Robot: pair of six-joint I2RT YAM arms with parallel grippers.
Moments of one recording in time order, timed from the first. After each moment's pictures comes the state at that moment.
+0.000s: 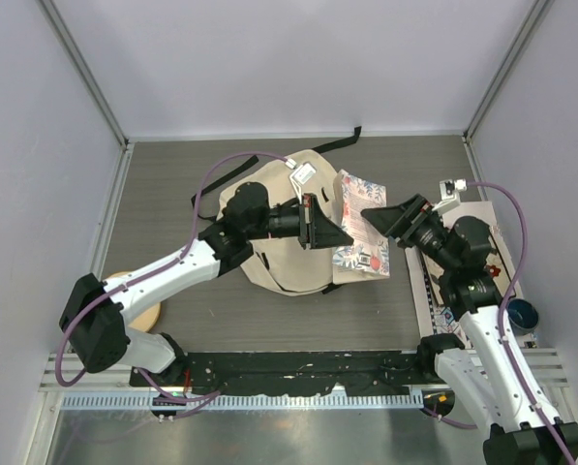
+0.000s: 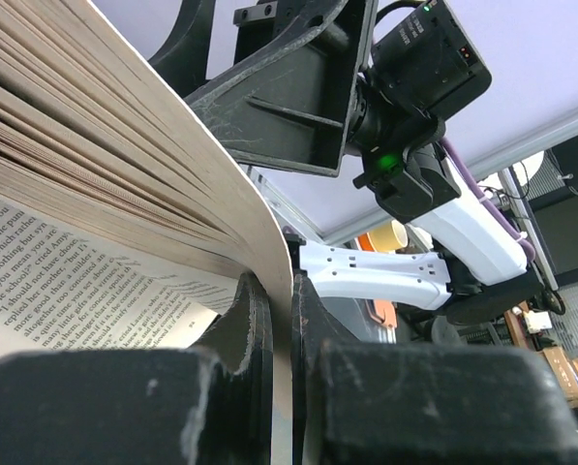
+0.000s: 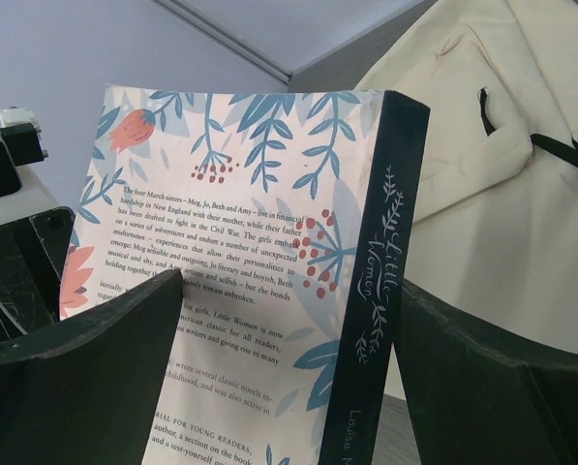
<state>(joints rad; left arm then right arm) -0.84 1.39 1.06 0.33 0.65 -0.85 0.14 0.68 0.62 -0.01 -0.50 0.88</state>
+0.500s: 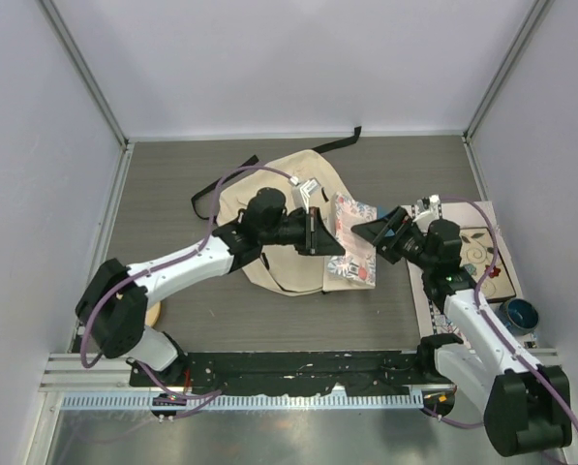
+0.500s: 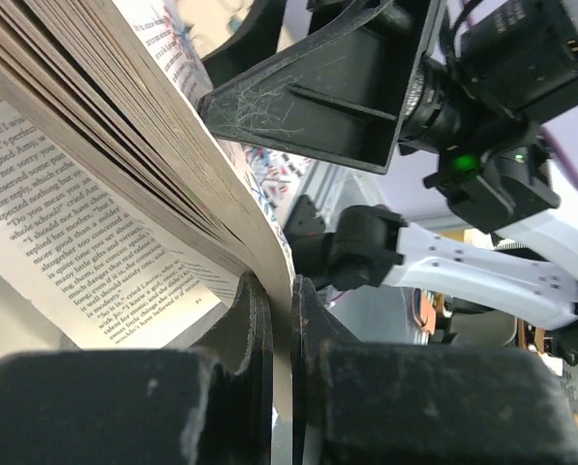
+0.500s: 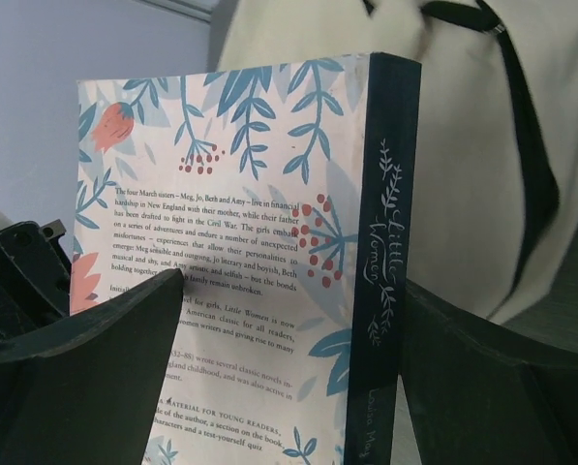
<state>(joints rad) -0.82 1.47 1.04 0.16 0.56 -0.81 0.14 0.86 0.45 0.16 -0.53 0.95</state>
